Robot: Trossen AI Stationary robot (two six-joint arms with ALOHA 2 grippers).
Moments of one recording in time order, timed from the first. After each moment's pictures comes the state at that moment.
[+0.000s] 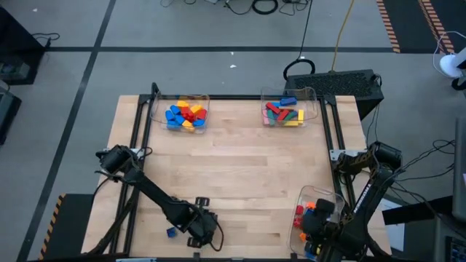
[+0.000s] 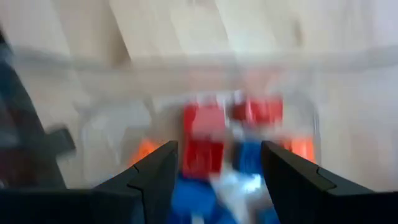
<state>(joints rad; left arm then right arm) -0.66 1.96 1.24 -0.55 -0.12 -0.51 1.07 1.75 1.30 -1.16 0.33 1.46</state>
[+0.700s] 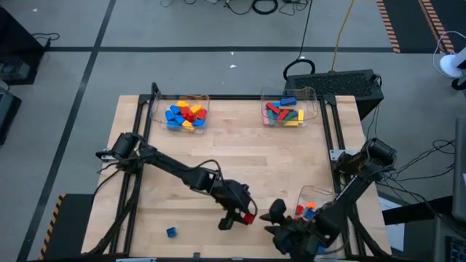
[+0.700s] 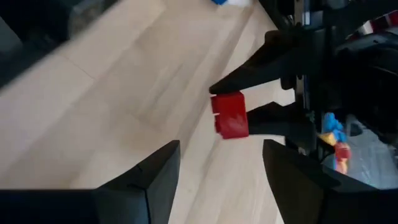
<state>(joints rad) -0.33 1.95 1.30 0.06 0.32 -0.22 0.87 1.75 1.30 -0.54 0.75 -0.06</state>
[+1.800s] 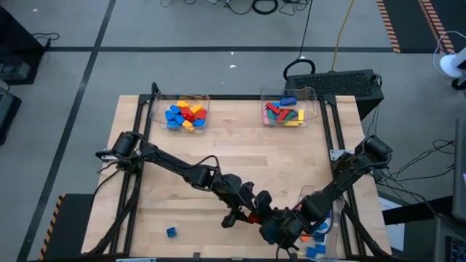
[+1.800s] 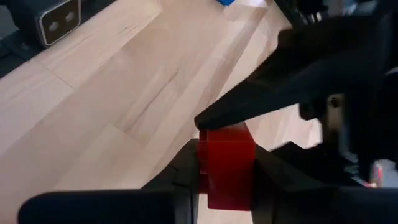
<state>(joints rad) -0.29 1.95 1.30 0.20 0.36 -0.20 0.71 1.75 1.30 -0.44 0.55 -0.22</state>
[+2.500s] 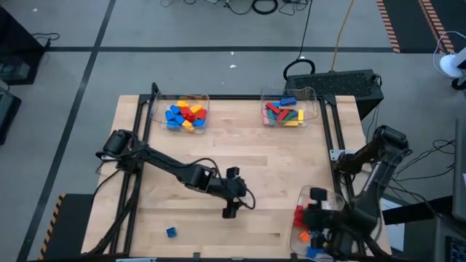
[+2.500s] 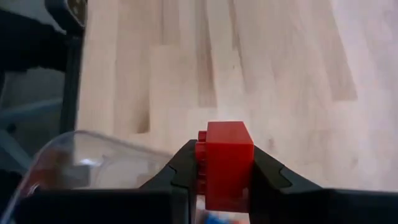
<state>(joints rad) -0.33 1.87 1.30 -0.17 -0.11 -0.19 1.02 1.54 1.29 -1.09 0.57 1.04</state>
